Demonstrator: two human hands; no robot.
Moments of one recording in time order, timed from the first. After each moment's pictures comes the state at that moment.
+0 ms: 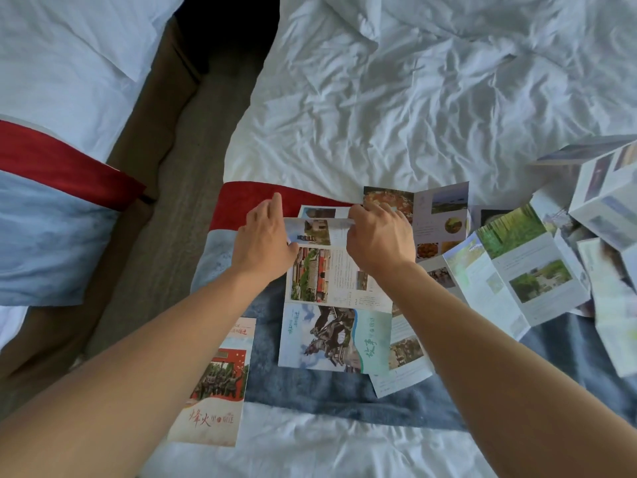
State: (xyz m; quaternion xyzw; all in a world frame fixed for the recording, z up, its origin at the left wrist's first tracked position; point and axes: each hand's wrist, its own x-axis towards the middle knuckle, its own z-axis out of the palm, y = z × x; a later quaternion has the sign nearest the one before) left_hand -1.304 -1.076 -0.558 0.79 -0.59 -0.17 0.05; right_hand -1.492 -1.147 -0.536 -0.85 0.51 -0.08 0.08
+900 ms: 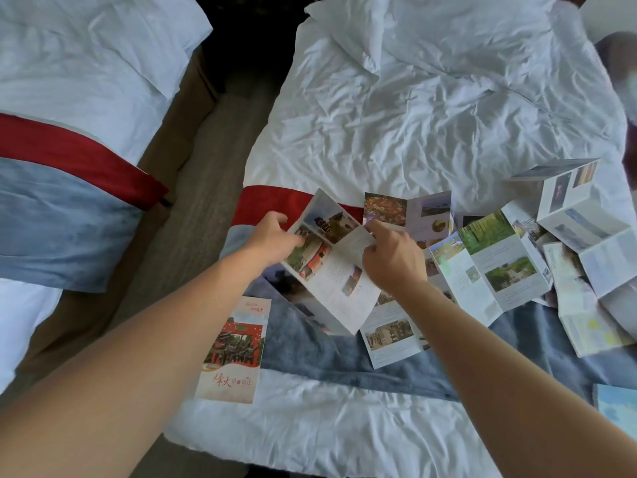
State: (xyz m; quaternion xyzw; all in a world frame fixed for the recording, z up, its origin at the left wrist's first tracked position) left_hand -1.298 -1.027 -0.480 0.78 -0.32 -0.47 0.26; right_hand -1.519 -1.074 -0.465 -0.81 0.56 -0.06 0.19
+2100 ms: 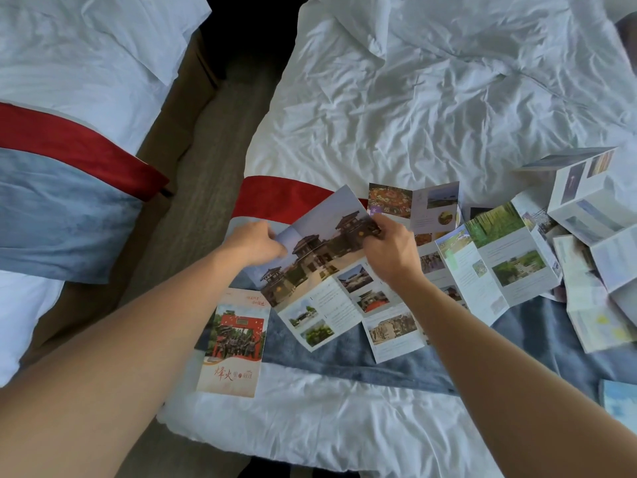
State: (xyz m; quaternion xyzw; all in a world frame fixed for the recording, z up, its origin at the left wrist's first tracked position) left_hand -1.270 -1.020 -0.498 0.81 -0.44 -0.39 0.00; right_hand -1.515 -1.079 -0.479 -0.69 0.60 -0.13 0.38
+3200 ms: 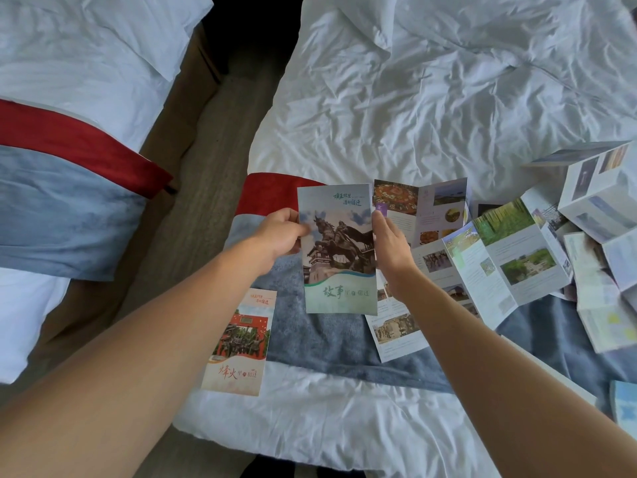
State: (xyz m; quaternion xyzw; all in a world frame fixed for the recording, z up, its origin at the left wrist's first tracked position) left_hand -1.301 -1.034 -0.502 0.72 -0.23 -0.56 0.33; right_hand -1.501 -1.074 -0.488 -0.47 0.62 -0.20 0.59
